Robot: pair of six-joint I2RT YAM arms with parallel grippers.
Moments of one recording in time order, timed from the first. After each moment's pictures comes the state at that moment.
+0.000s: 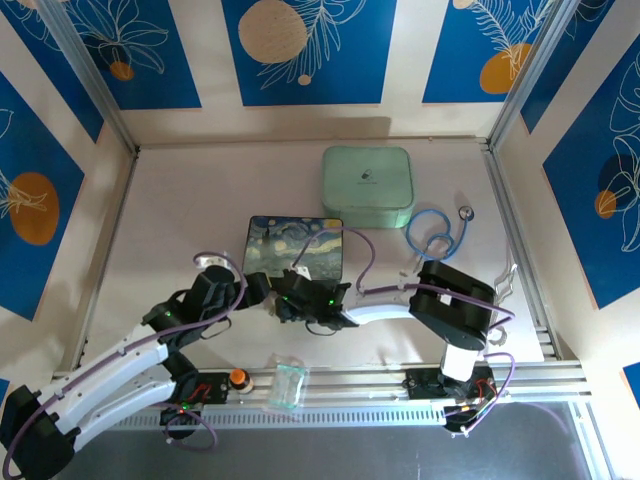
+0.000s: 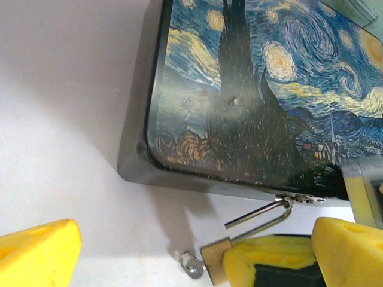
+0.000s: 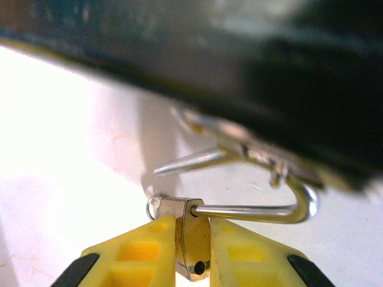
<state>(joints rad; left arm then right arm) -0.71 0.73 0.45 -0.44 -0.21 -0.84 1.15 1.77 0.87 0.02 0.10 0.94</state>
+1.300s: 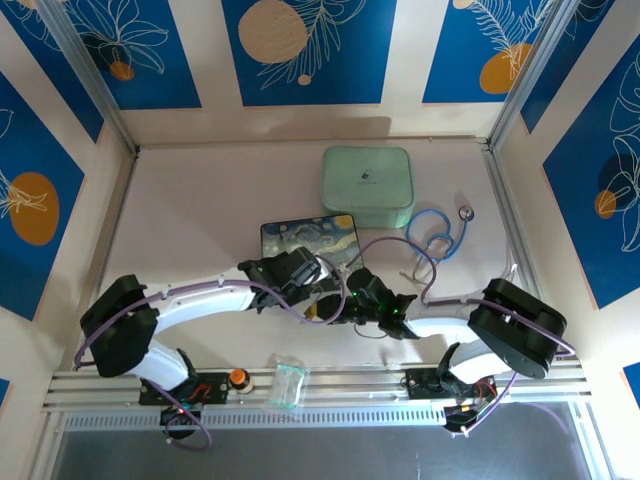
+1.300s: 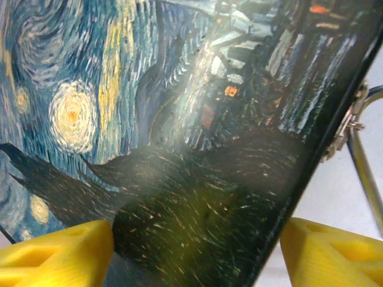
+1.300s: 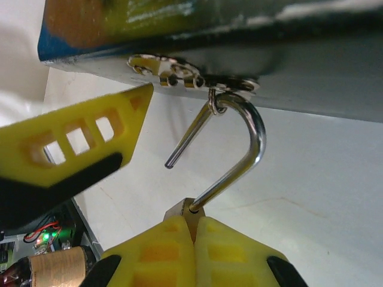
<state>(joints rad) -0.98 1.49 0.91 -0.50 -0.42 0.28 0.92 1.41 0.38 0.38 -0.26 0.89</state>
